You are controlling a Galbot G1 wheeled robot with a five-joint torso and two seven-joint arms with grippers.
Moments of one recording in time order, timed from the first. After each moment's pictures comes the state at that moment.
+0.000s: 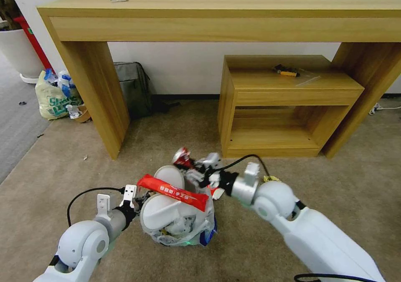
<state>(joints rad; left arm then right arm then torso) 1.41 -1.11 -0.52 -2.08 -0.64 0.74 0.02 -0.85 1.00 -0.16 1.93 0.64 -0.23 -0.37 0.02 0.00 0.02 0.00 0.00</state>
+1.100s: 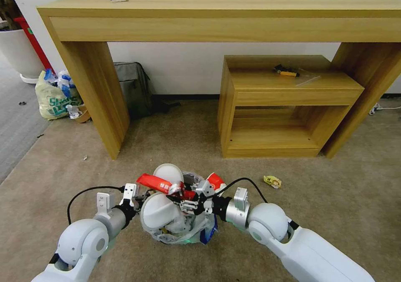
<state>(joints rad) 1.39 -1.11 -0.53 -2.07 -0.66 0.74 0.02 -0.95 0.96 -0.17 1.93 0.55 -0.20 -0.35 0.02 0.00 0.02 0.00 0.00</state>
